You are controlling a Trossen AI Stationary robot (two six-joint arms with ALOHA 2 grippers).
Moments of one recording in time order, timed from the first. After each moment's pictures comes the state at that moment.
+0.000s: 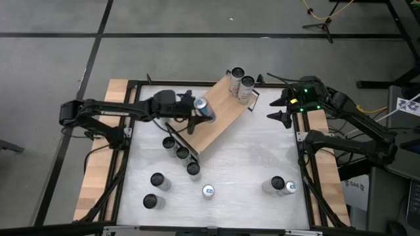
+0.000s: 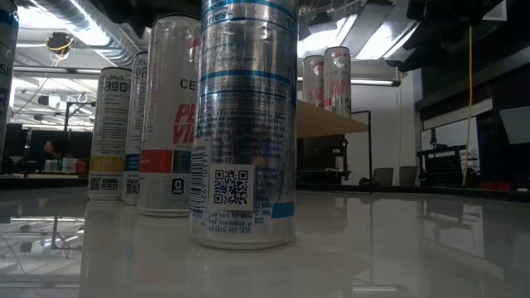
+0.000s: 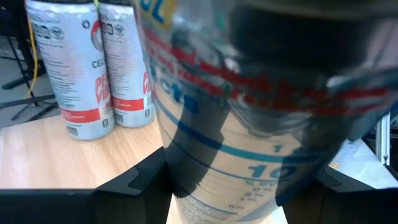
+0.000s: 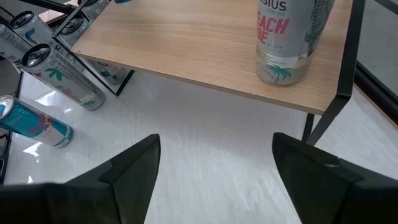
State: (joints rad) left arm 0.23 1.33 0.84 0.29 0.10 -0.10; right arm -0.61 0.79 0.95 -0.86 -0.39 -0.03
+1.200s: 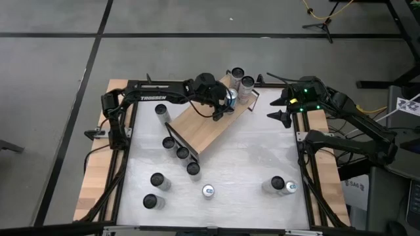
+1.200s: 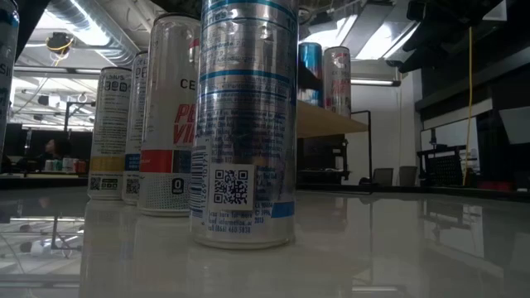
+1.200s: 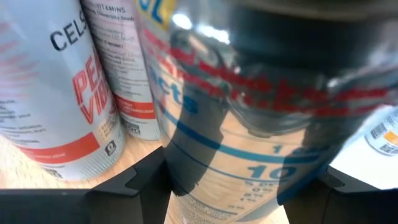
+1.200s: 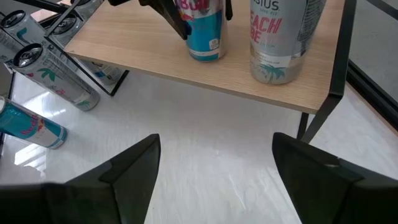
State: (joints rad) left arm 0.36 1.84 1.41 -0.06 0.25 0.04; right arm -0.61 0.79 0.95 -0.87 -0.37 -0.03
